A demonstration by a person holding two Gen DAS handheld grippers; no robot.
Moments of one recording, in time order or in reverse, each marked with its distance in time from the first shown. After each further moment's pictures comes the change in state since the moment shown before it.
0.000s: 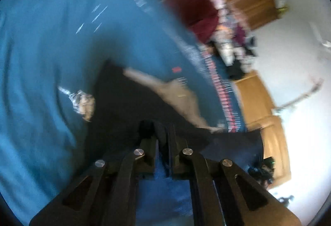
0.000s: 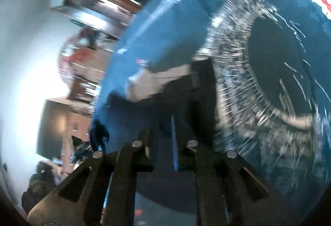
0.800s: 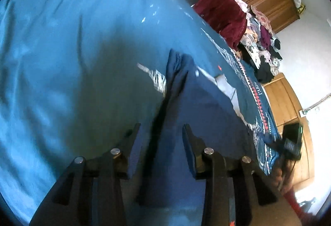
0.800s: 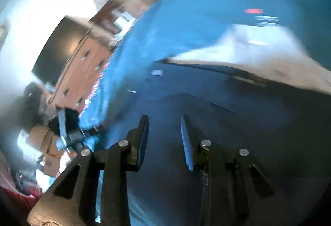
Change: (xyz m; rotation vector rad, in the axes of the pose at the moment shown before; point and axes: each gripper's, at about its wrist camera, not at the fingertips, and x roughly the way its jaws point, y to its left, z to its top) left arm -0.070 0.067 -0.065 0.023 -0.120 0.095; right arm 0.250 0.242 -0.073 -0.501 0.324 0.145
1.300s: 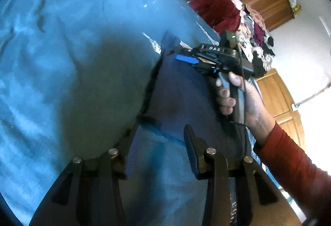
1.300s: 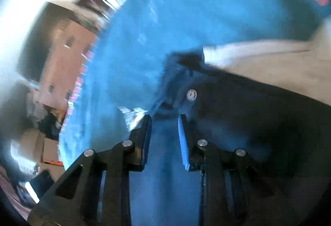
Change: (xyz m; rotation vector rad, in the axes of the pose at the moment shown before) left arm -0.052 -0.014 -0.069 0.030 0.018 -0.057; right arm 0.109 0.031 0.025 0.027 0.059 -0.042
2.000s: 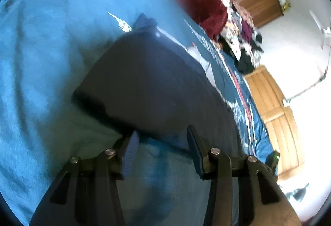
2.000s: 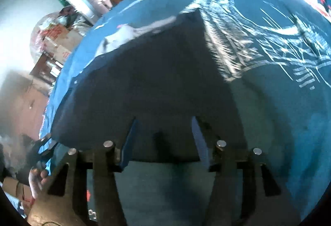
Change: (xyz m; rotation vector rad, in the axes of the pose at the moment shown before) left arm 0.043 -0.013 -0.027 -0.056 -0.047 -0.040; right arm -0.285 -0.134 -0.299 0.333 -0.371 -0.409
